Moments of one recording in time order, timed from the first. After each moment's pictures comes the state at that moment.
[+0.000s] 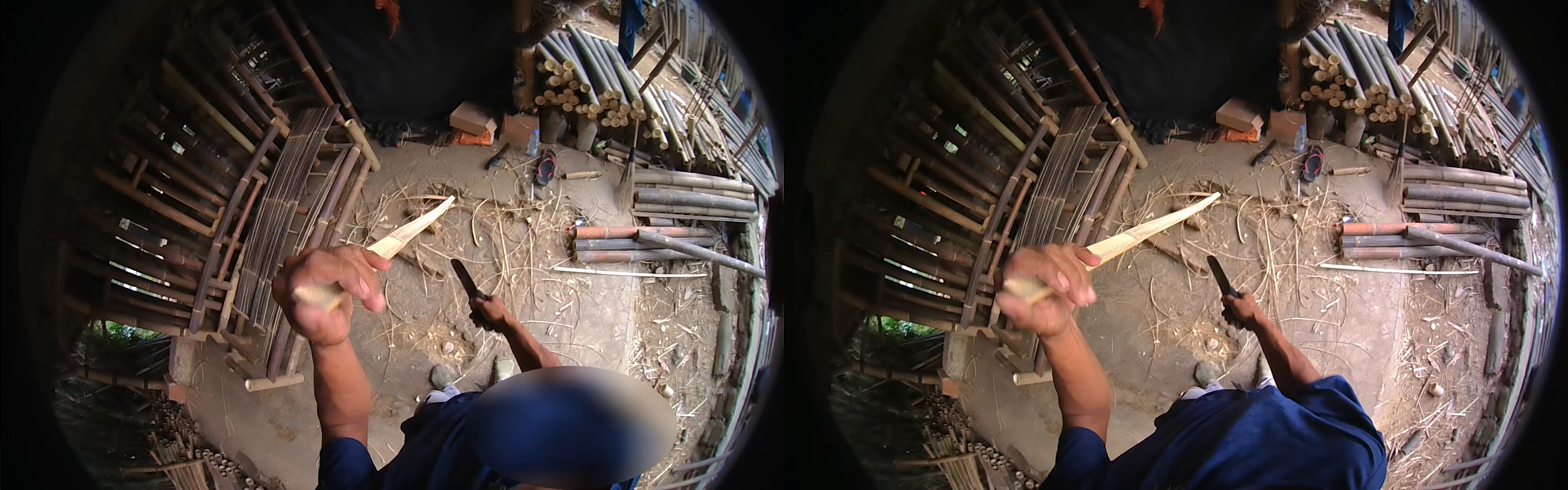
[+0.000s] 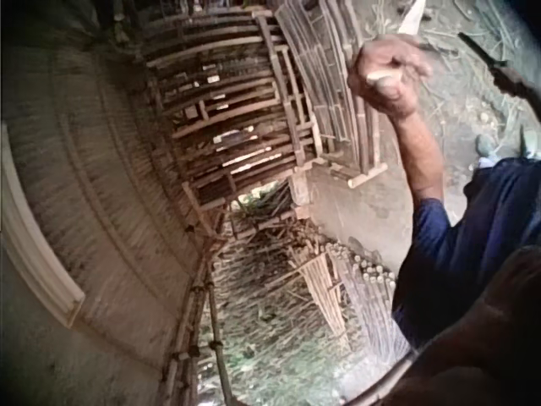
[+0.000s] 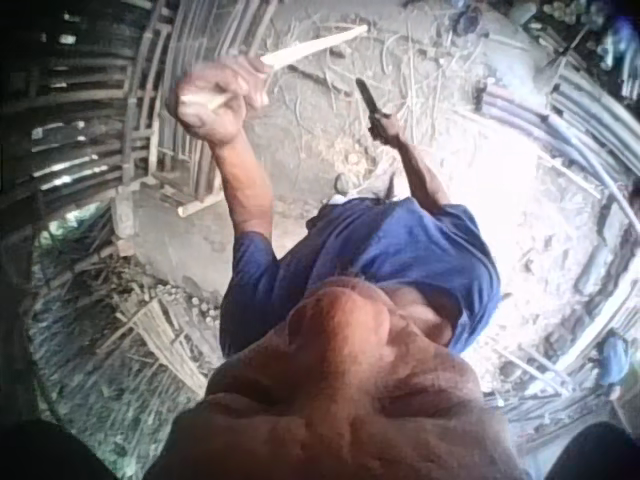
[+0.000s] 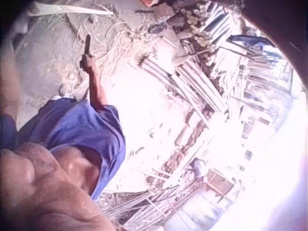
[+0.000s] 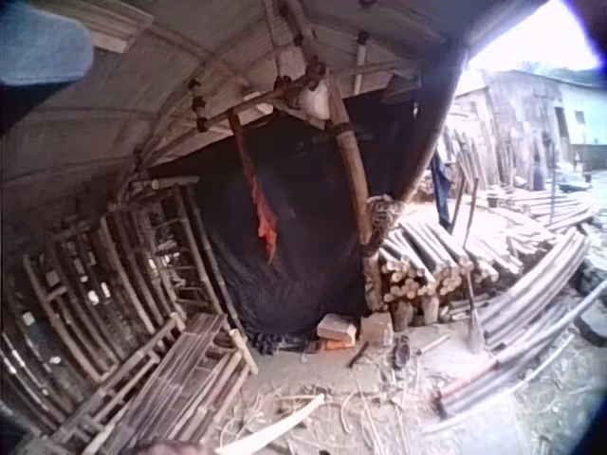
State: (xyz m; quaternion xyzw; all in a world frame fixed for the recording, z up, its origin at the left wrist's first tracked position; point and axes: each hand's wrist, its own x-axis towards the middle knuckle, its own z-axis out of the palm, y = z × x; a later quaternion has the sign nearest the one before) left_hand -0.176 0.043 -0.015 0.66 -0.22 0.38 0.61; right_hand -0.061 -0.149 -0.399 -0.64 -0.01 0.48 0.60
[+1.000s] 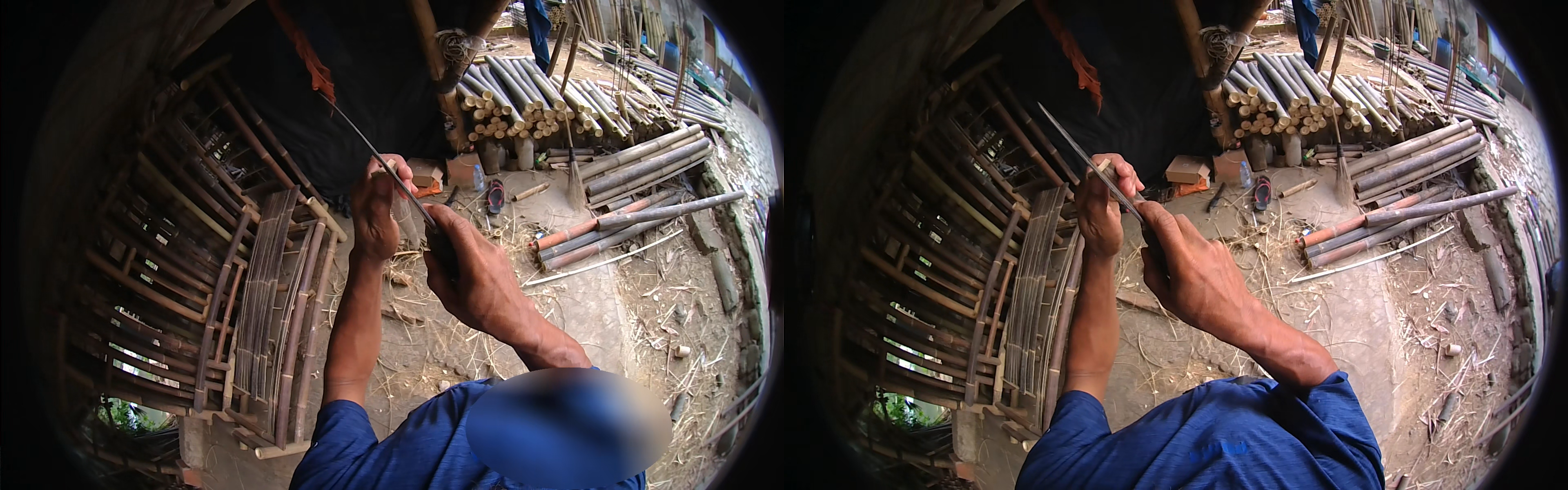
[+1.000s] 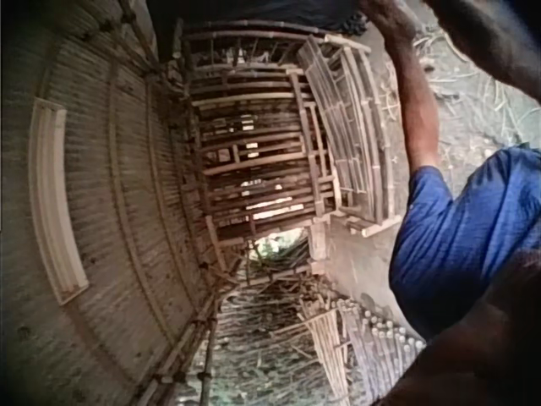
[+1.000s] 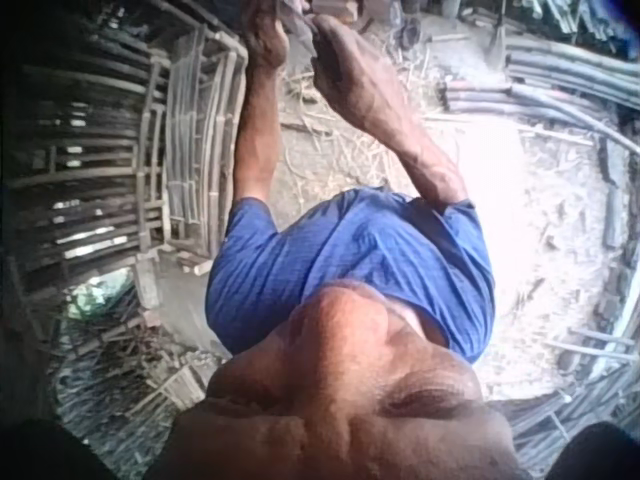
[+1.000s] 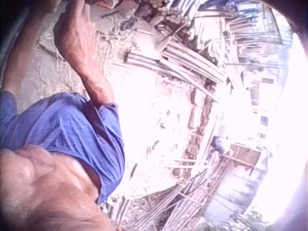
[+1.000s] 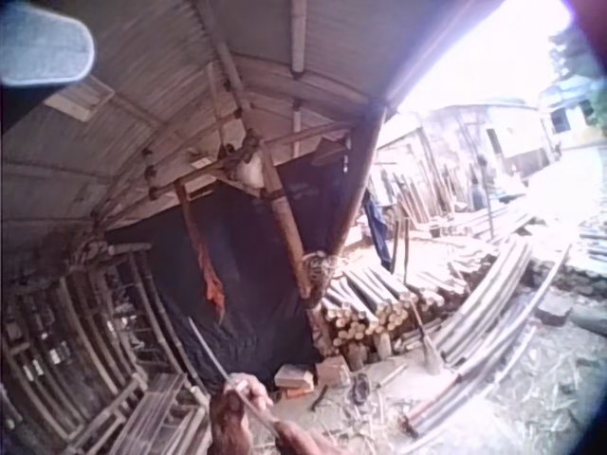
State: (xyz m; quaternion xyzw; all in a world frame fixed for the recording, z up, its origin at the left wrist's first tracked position) left_hand -0.044 -0.078 -0.001 0.68 -0.32 0.33 0.57; right_hand -0.106 -0.253 -0.020 -0.73 -0.38 -0.24 0.52
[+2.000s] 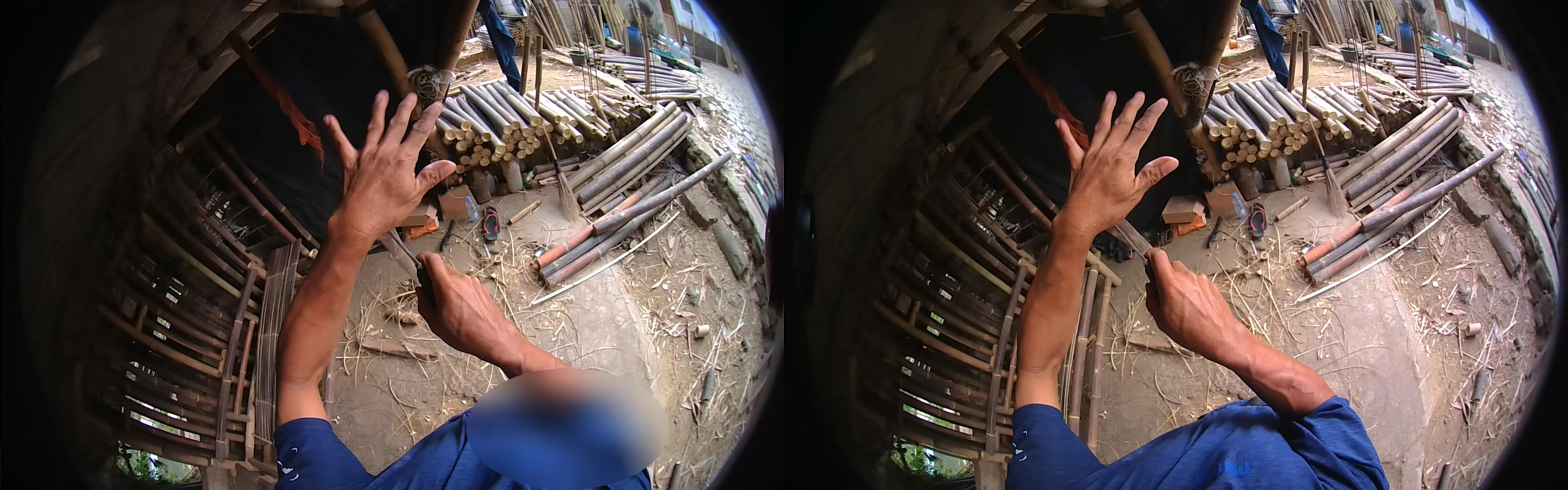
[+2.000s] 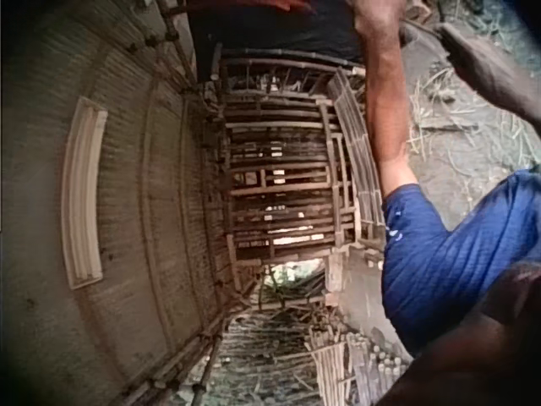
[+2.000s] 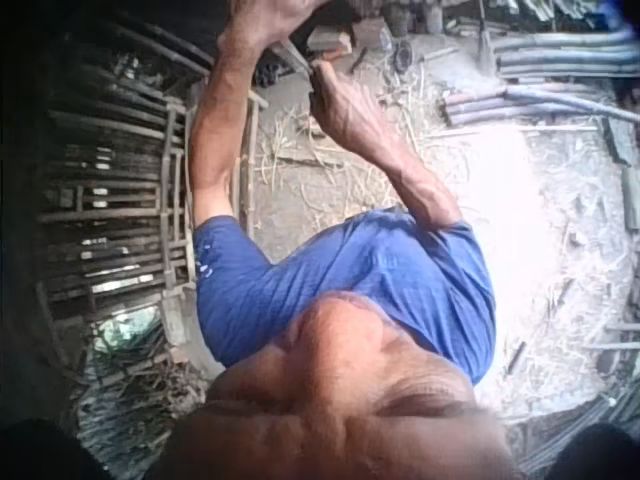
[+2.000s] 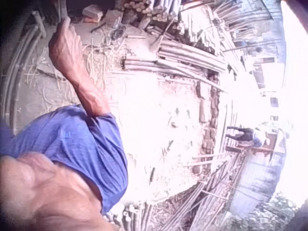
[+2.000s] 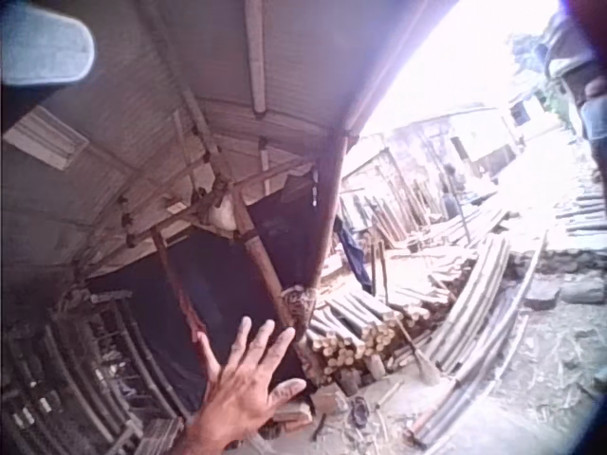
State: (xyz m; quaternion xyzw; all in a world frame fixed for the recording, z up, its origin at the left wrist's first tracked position) left_hand -0.016 -0.139 0.099 0.84 -0.27 0.45 -0.12; right_hand -0.106 -0.257 -0.038 -0.80 -0.29 -0.17 0.50
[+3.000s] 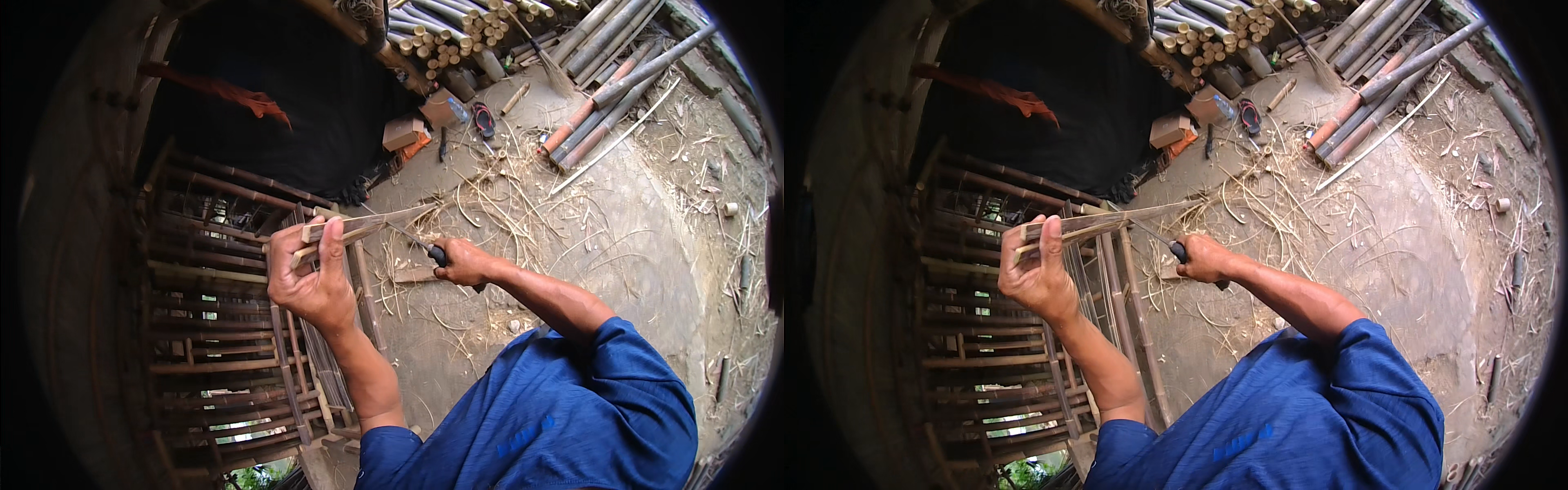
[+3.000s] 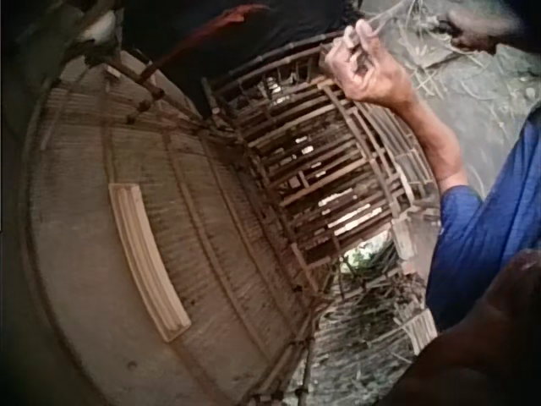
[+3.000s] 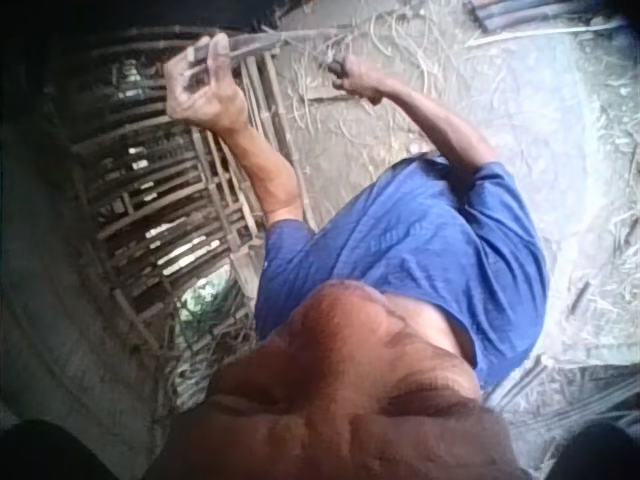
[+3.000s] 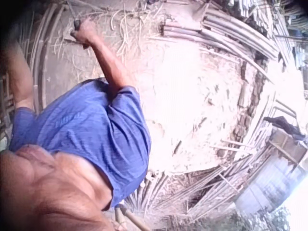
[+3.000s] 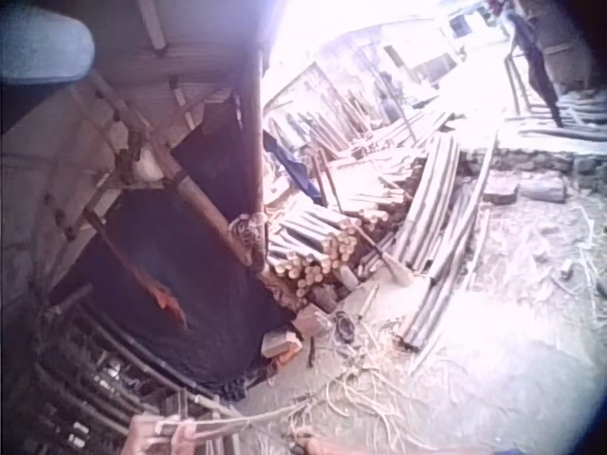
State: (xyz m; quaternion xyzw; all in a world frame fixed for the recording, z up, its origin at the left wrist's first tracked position) left_hand -0.093 -0.104 0.007 0.80 -0.16 0.45 0.37; right_hand -0.044 -0.209 -0.224 -0.72 -0.26 0.19 0.61
